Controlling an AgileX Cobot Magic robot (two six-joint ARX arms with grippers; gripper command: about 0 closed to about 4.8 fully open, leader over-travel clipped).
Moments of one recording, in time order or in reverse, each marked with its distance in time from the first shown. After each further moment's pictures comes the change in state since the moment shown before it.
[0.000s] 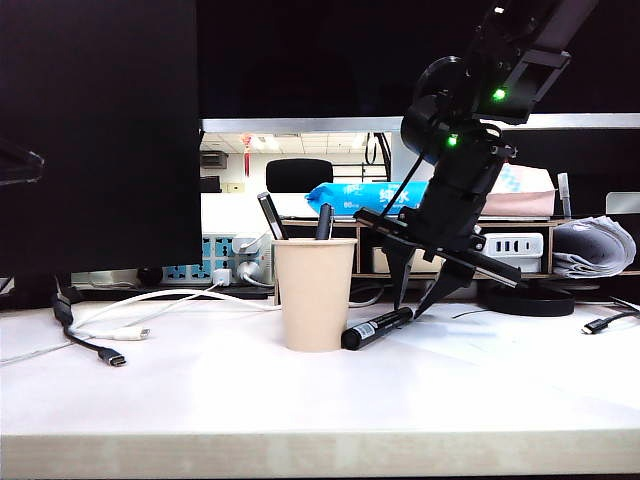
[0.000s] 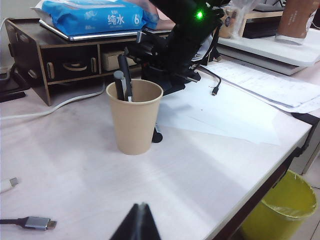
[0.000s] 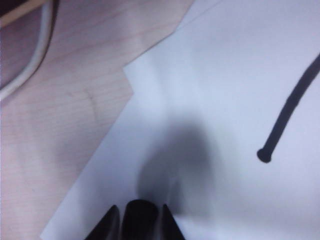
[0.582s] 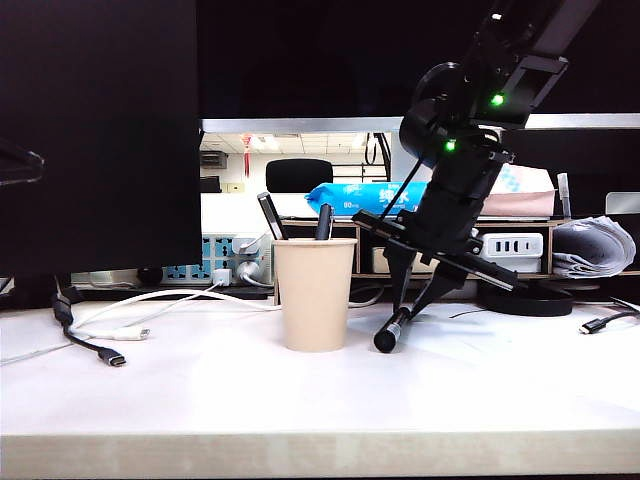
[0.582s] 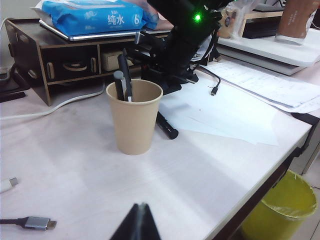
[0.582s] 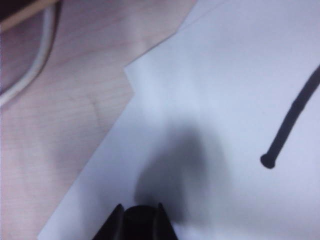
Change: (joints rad) left arm 0.000 0.000 0.000 0.000 0.000 0.000; right arm 0.001 0.015 0.003 0.022 -0.001 -0.003
